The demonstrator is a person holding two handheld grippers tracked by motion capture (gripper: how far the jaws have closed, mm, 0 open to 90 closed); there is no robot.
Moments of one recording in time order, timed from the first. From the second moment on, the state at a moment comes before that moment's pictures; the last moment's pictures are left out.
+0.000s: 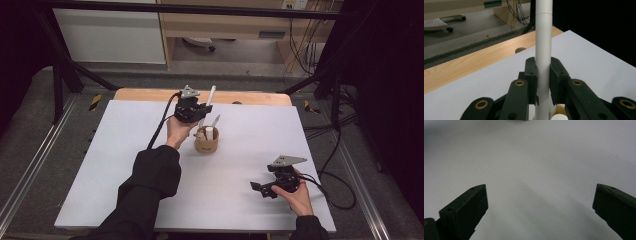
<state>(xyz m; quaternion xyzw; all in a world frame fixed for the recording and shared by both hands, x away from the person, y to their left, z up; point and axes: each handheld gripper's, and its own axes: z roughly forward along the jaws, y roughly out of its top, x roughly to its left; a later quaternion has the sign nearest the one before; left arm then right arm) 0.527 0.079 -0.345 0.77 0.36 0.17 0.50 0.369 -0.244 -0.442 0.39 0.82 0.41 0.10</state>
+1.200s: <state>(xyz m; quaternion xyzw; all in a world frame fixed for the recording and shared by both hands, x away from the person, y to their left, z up) 0.527 0.074 -0.379 0.81 0.35 0.14 0.45 0.368 -0.243 -0.443 0.39 0.82 0.40 0.09</state>
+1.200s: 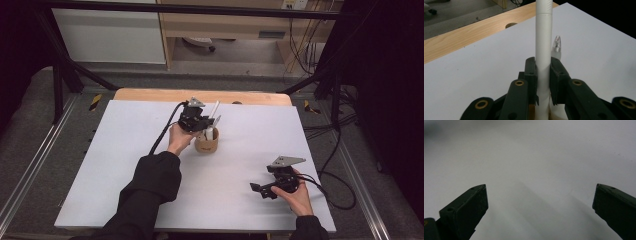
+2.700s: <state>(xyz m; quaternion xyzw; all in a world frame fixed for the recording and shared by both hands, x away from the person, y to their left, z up) 0.514 0.096 -0.367 0.82 0.35 0.13 0.43 0.369 -0.242 -0.444 0.39 0.82 0.40 0.09</state>
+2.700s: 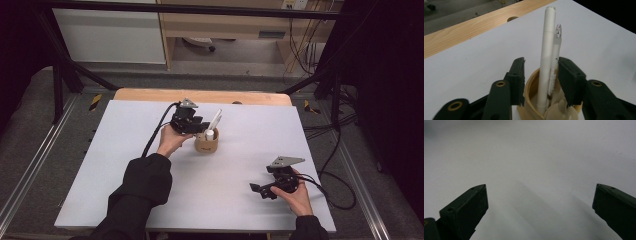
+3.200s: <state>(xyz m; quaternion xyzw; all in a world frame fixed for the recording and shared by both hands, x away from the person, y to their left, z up) 0.477 0.146 -0.353 0.82 0.36 0.14 0.42 0.369 -0.242 -0.445 0.39 0.83 0.40 0.10</state>
